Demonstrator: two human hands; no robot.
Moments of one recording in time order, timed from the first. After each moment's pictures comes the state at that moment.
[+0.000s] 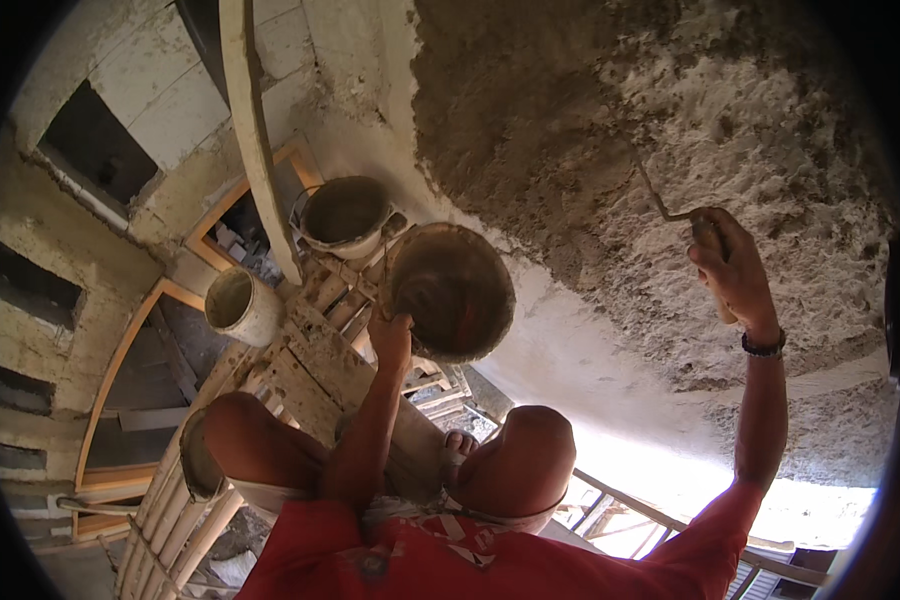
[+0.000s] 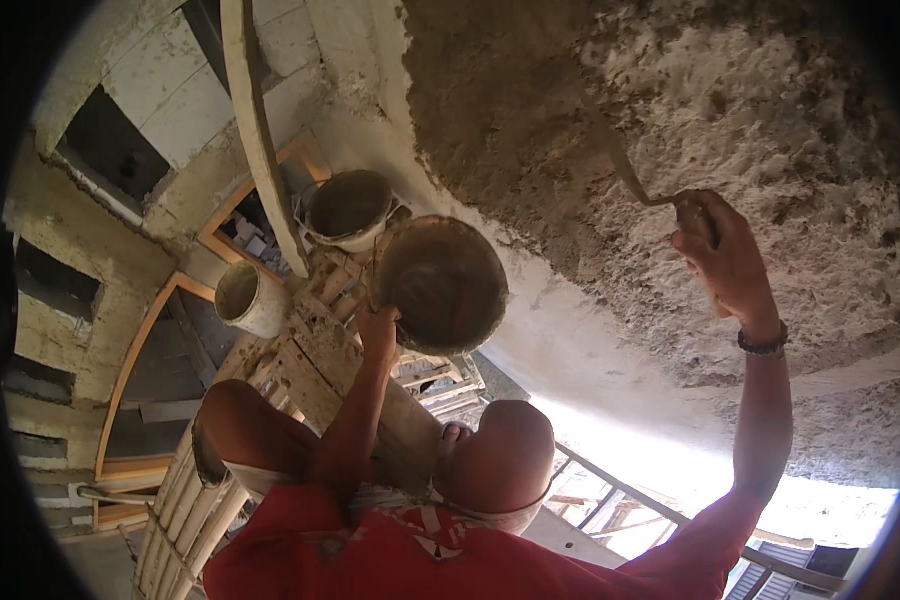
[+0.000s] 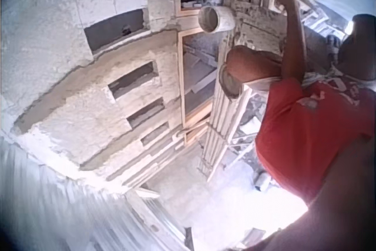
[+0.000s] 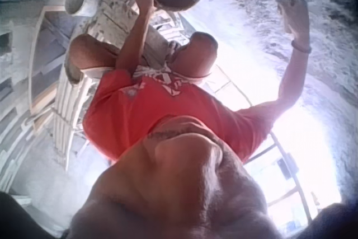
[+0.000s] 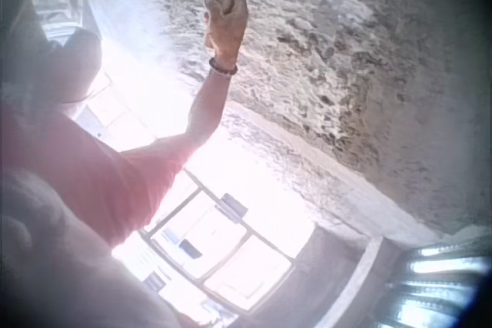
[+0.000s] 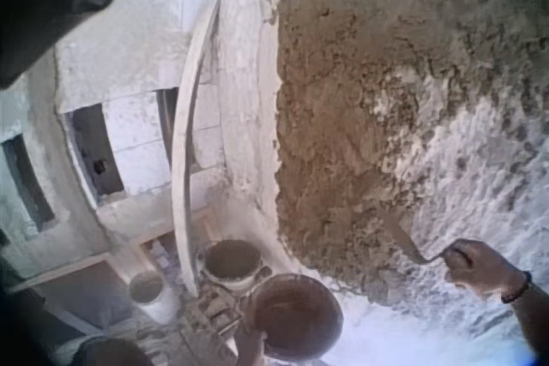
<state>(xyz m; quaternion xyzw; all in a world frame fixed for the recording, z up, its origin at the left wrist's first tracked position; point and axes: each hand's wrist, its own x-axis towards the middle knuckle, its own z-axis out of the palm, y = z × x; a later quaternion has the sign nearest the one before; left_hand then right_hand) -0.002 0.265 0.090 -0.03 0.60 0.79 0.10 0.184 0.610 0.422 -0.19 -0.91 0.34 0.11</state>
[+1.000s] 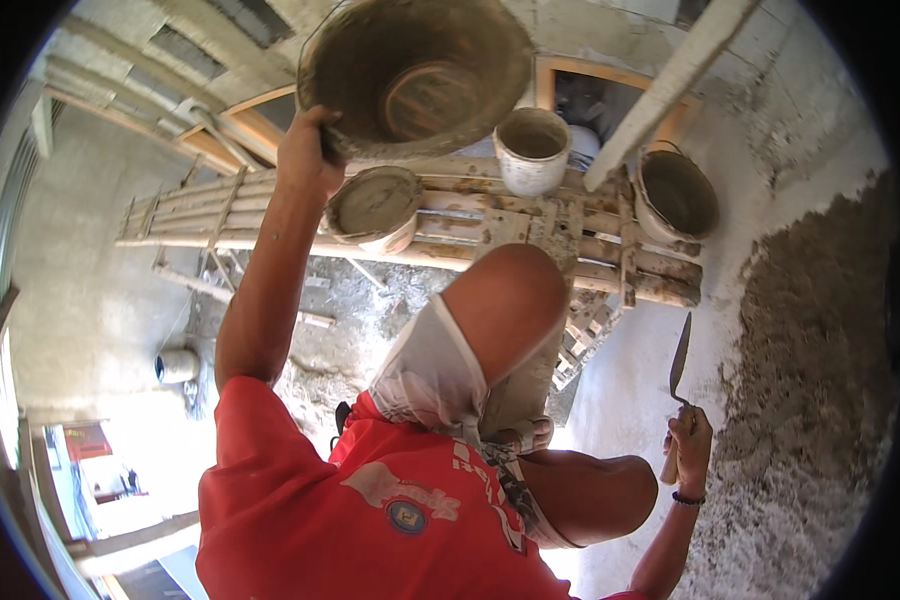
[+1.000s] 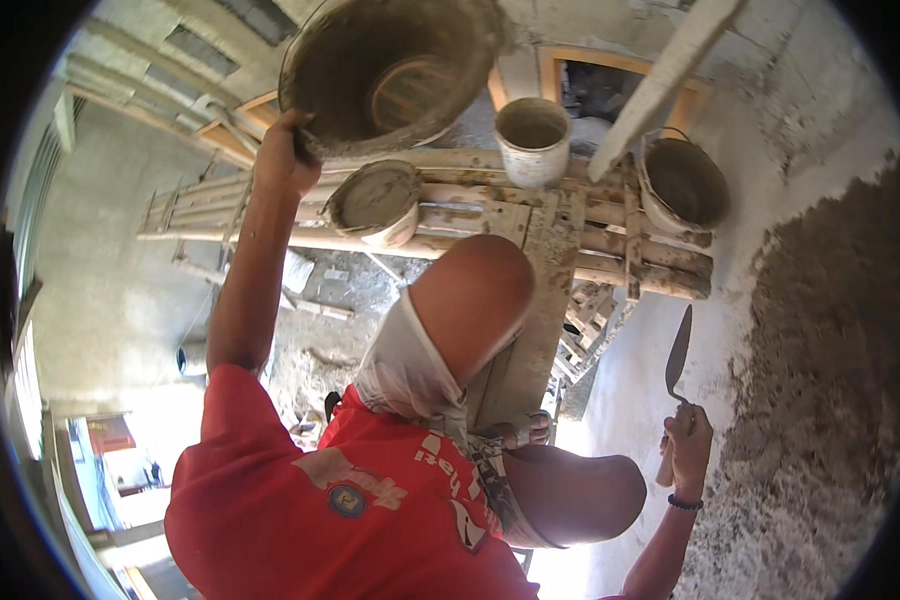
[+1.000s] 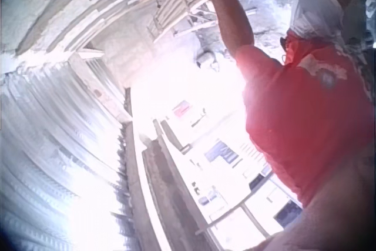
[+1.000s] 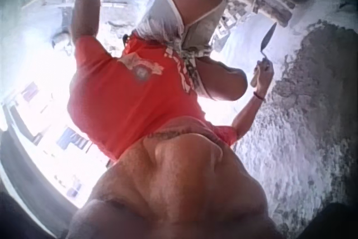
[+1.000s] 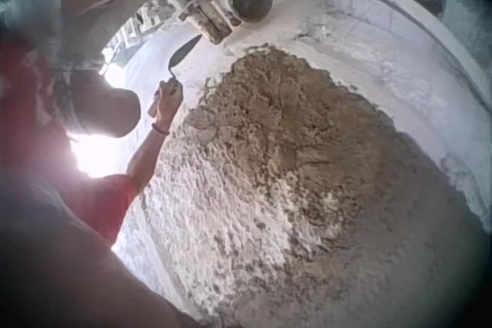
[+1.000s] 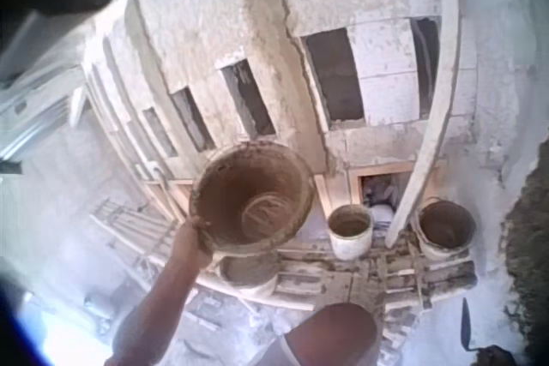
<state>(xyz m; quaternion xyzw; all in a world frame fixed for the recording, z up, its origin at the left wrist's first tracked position) 0.033 -0.168 0.307 -0.30 0.44 0.79 -0.30 0.075 0.501 0.135 -0.11 -0.78 0.56 -0.26</state>
